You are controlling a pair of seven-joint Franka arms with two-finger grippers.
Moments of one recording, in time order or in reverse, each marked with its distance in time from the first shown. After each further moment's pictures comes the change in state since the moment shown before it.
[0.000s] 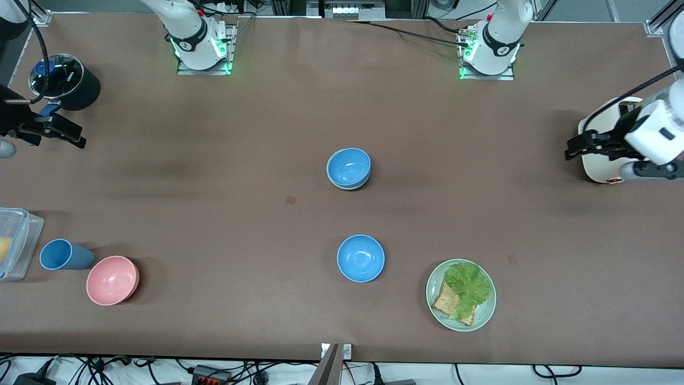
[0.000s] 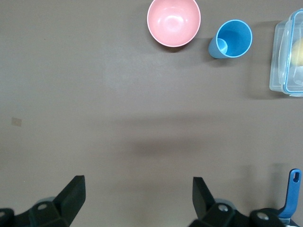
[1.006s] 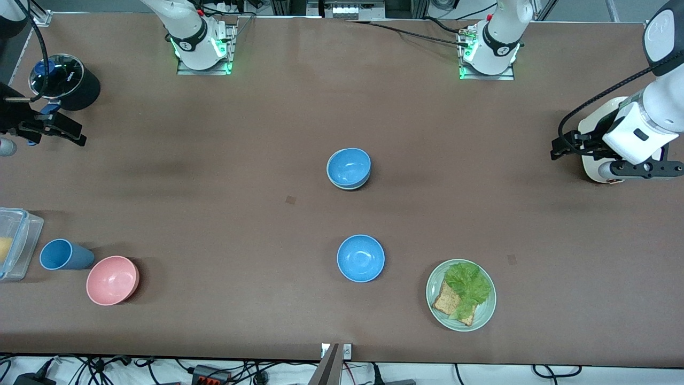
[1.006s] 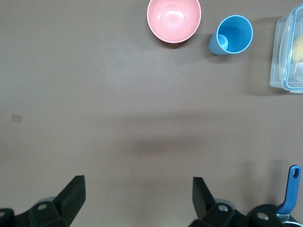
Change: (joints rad) left arm -0.032 -0.019 -0.002 -0.081 0.000 0.073 -0.025; right arm 0.000 -0.004 0.000 0.000 0.000 -0.020 0.000
